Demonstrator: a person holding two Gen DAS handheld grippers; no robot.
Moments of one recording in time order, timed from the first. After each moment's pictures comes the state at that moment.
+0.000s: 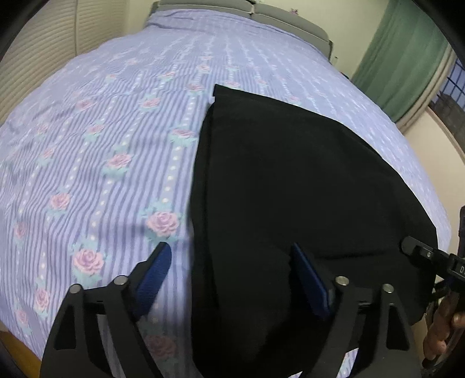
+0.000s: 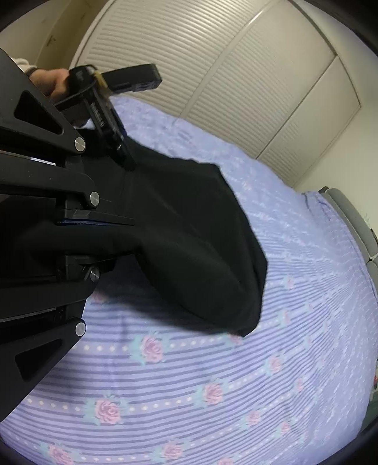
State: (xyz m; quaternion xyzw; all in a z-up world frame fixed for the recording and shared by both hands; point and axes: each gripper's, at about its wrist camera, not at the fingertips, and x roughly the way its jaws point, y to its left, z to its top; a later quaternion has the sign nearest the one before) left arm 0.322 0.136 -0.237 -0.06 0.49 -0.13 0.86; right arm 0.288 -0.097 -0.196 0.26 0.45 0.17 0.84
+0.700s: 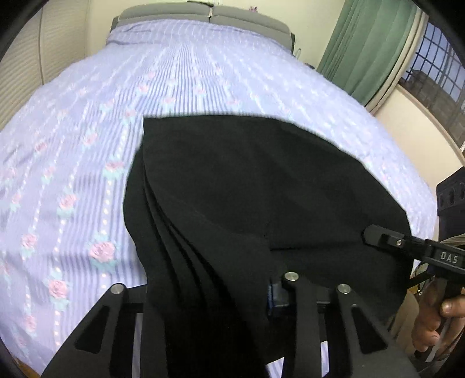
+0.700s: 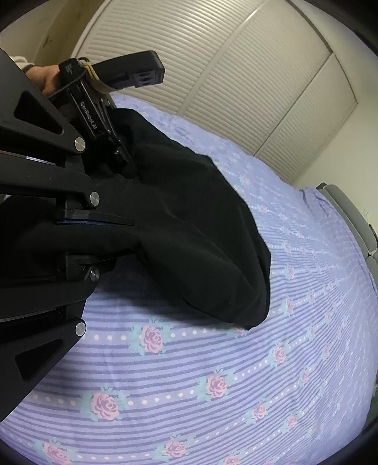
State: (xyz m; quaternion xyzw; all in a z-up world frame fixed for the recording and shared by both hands) left arm 0.319 0.083 -0.205 -0.01 0.47 -0.21 0.86; right arm 0.289 -0.102 -0.197 0.28 0.44 0.17 0.84
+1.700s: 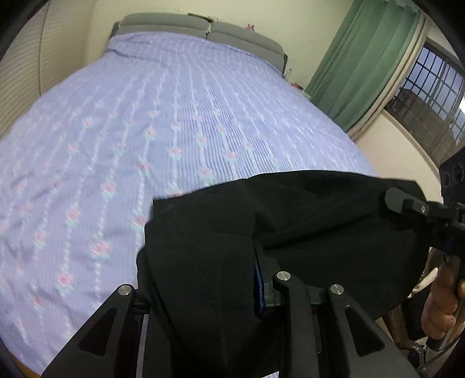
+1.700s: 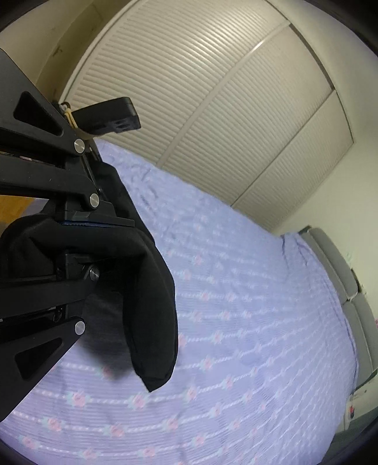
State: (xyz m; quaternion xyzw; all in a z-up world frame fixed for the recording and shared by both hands) left arm 0.342 0.123 -0.142 -0.06 0.46 -0.25 0.85; right arm 0.319 -0.063 -0.061 0.27 0.39 0.22 0.85
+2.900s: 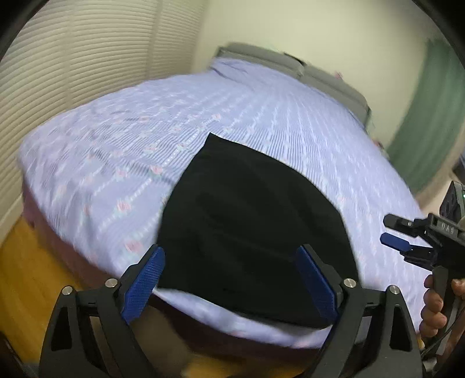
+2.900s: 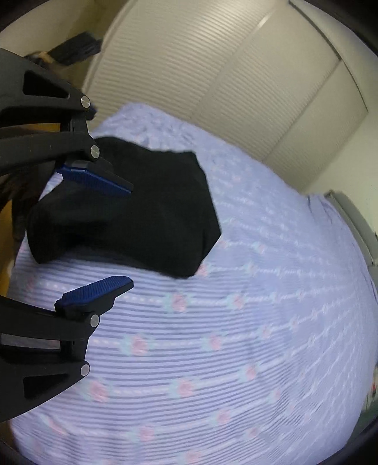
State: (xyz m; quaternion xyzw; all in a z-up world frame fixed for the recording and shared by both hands) left arm 0.162 0.014 -0.150 -0.15 0.37 0.04 0.92; right arm 0.278 -0.218 -0.143 0.24 0.47 0.23 0.82
